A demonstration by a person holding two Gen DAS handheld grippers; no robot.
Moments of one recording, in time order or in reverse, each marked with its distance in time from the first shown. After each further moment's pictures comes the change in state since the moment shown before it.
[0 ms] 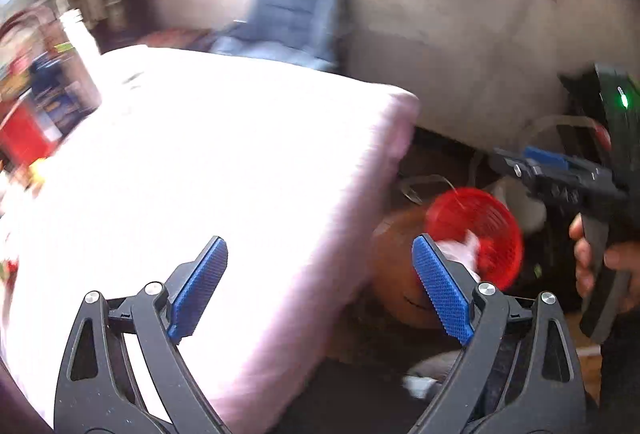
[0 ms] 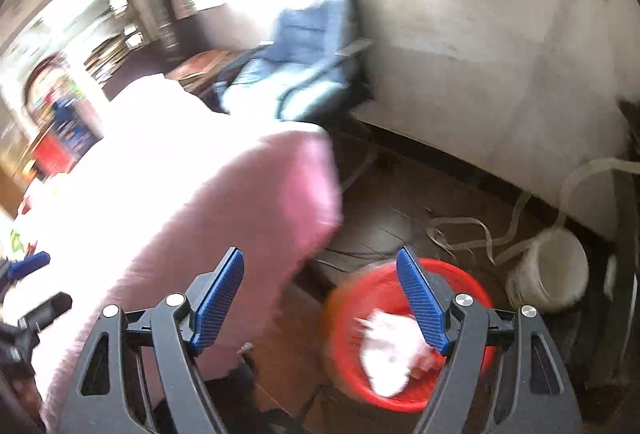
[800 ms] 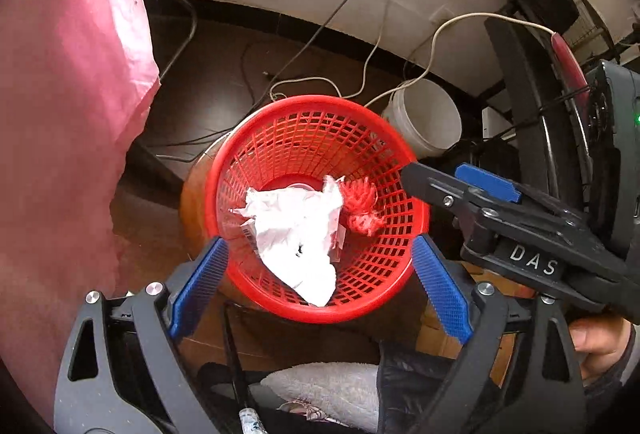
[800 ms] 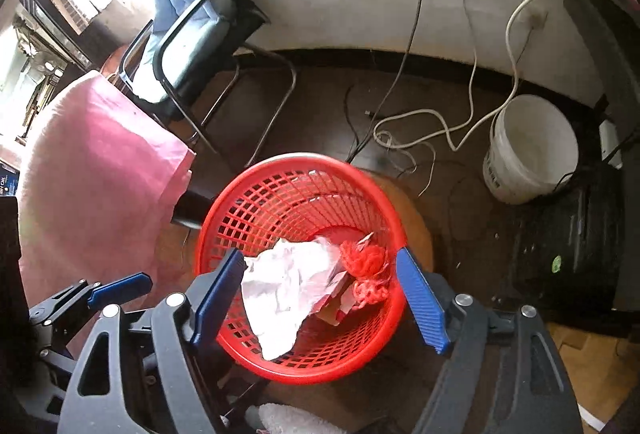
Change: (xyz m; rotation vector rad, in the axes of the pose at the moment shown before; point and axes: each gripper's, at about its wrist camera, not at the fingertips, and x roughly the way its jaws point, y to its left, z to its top) left arm 0.198 -0.227 -0.017 0.133 0.413 -0.402; right arm 0.053 -0.197 -0.111 0.413 0.221 -0.125
